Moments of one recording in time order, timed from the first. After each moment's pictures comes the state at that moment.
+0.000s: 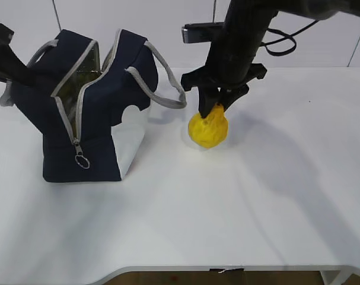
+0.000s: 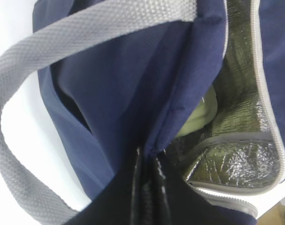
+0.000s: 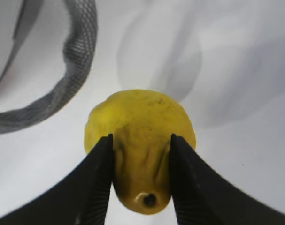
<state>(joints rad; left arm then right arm) 0.08 1.81 -1.48 -0.73 1.07 0.55 0.39 2.18 -2.02 0.10 1.23 -0.01</state>
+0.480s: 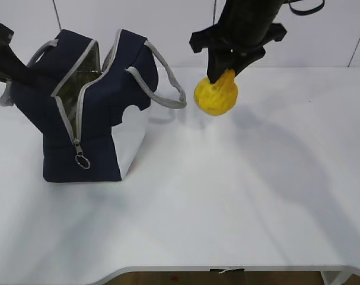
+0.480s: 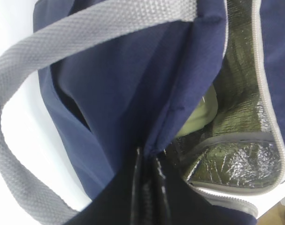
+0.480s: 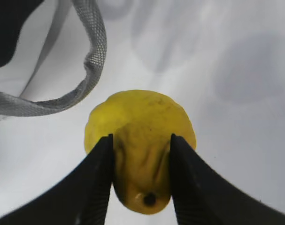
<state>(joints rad) 0.08 1.81 -1.48 -0.73 1.07 0.55 0.39 2.05 -2.02 0.06 1.24 0.01</state>
